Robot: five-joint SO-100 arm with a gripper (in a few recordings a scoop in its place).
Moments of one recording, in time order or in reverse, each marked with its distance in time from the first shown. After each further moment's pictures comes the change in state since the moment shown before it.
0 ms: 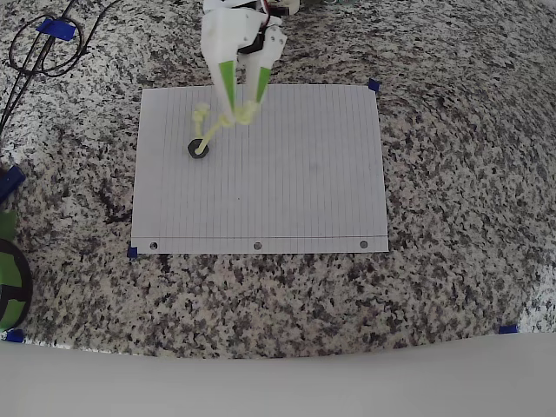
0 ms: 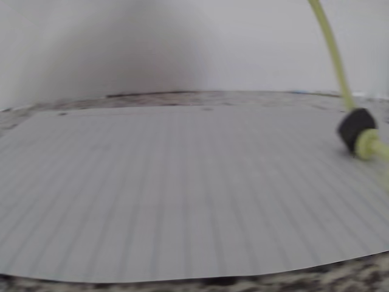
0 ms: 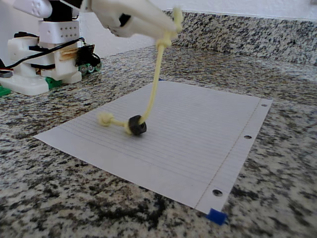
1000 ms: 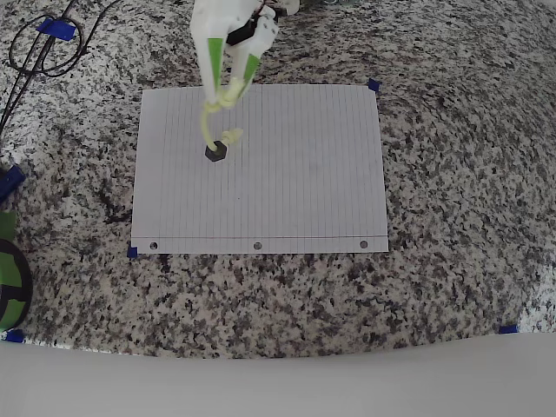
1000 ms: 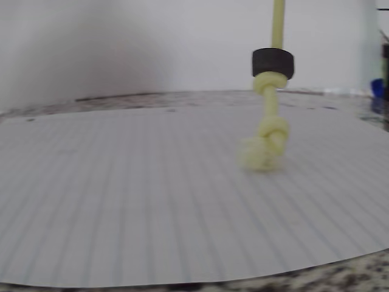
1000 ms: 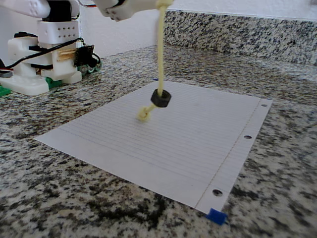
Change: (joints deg) arm 7.7 4.3 1.9 -15.6 5.3
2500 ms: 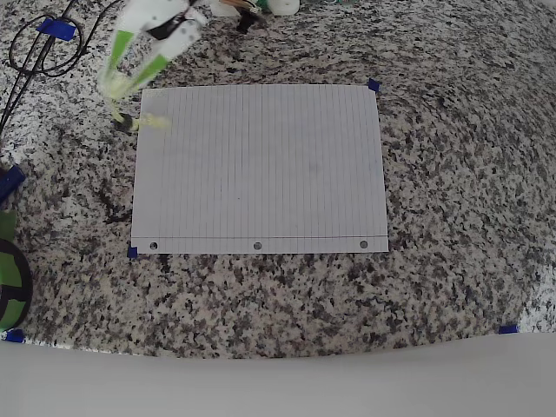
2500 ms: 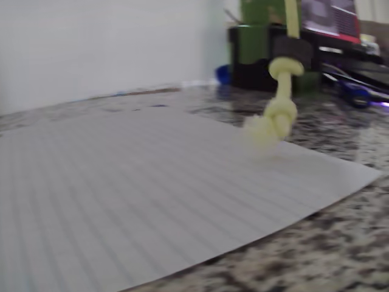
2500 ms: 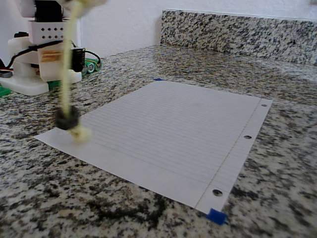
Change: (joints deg) arm 24.6 -21.8 -11.7 -8.6 -1.5
